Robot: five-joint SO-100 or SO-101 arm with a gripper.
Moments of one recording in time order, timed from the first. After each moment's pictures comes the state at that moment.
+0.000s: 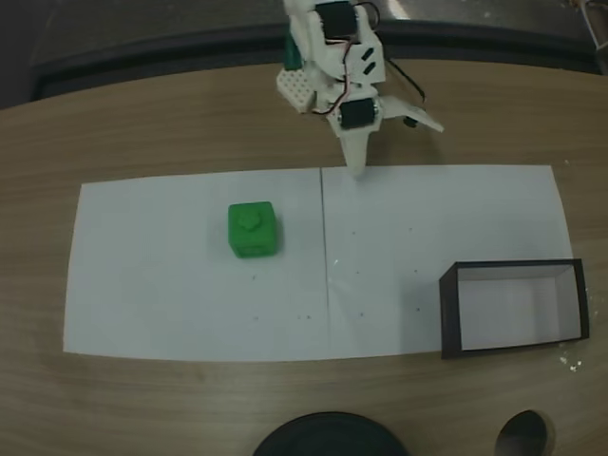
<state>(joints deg) -11.8 197.9 174.9 73.7 0.5</state>
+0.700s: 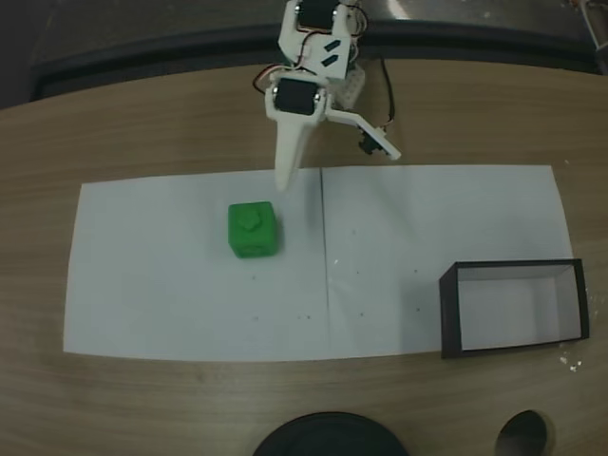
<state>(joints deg) 15.1 197.5 170.0 51.2 0.2</state>
